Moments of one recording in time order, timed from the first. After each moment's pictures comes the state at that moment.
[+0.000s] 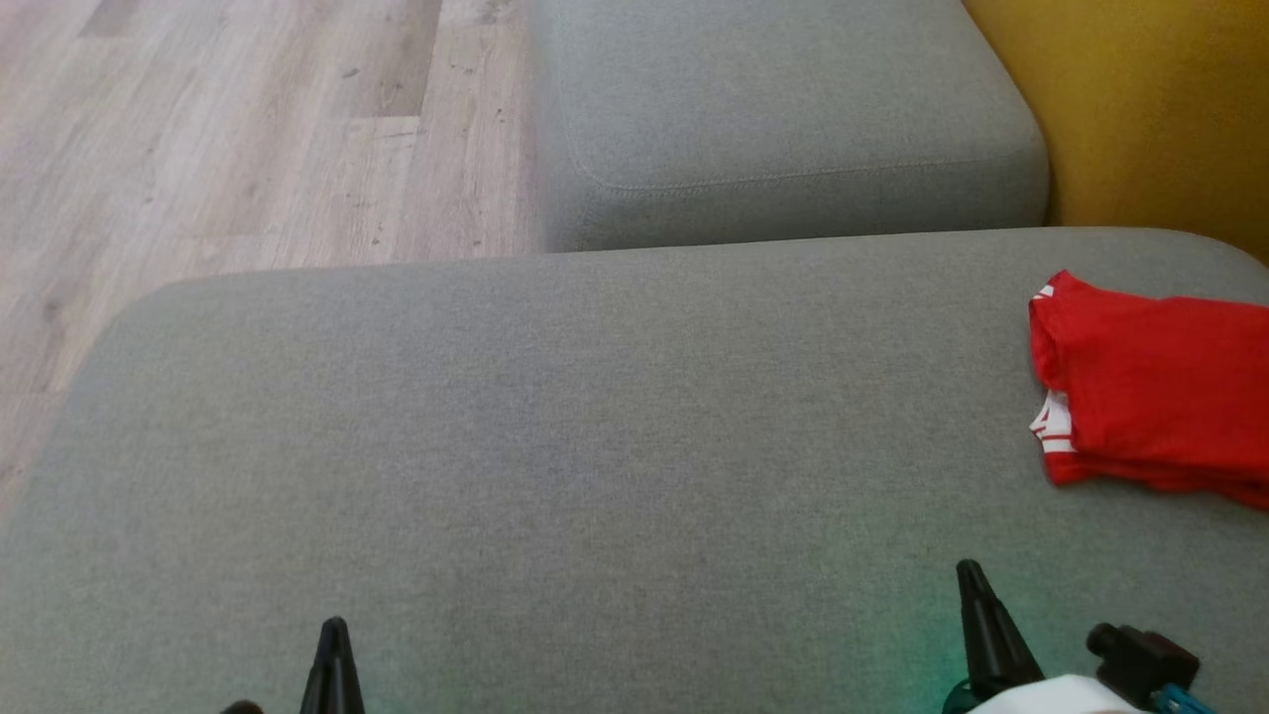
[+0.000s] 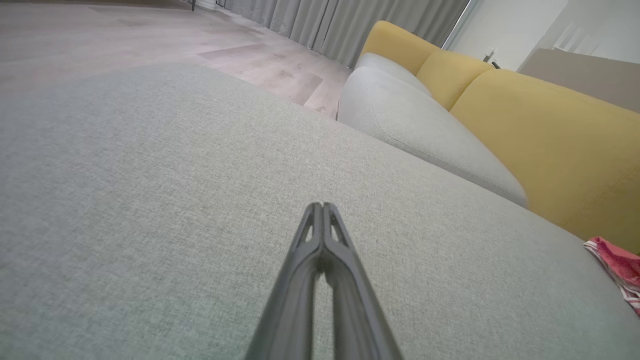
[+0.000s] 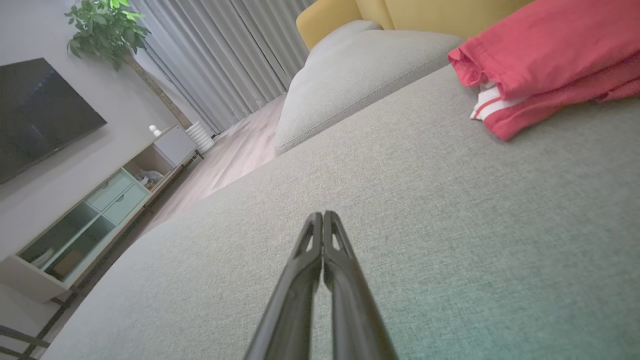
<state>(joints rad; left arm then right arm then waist) 0.18 0.05 -0.12 0.29 -0.52 0.01 -0.18 0.15 -0.05 0.14 0.34 0.55 0.13 -0.18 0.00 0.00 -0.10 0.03</state>
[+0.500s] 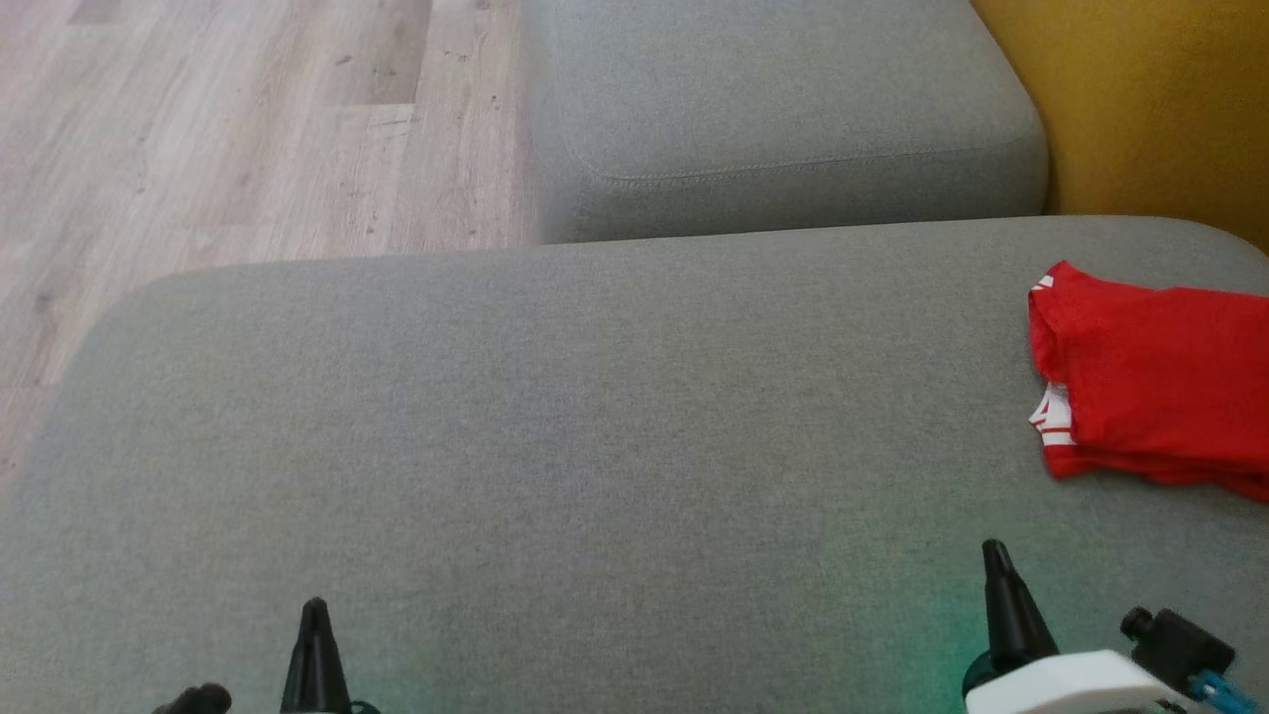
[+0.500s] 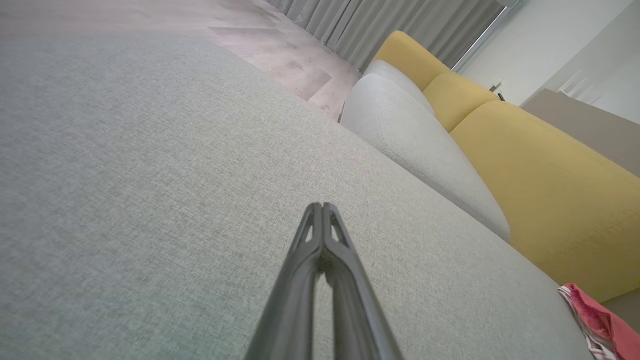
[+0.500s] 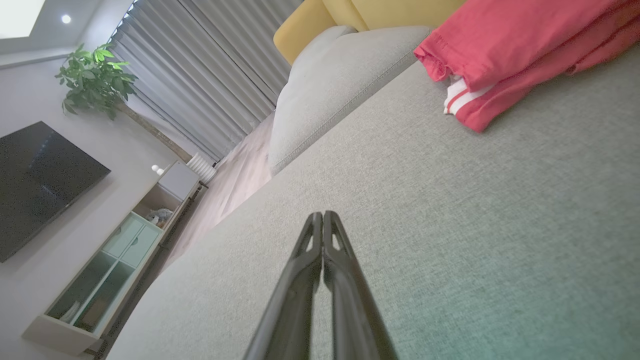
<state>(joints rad) 0.15 0.05 -0.09 0.29 -0.69 -0.01 -0.13 0.12 -0.05 0.11 0.34 0.72 0.13 -0.15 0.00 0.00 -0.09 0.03</state>
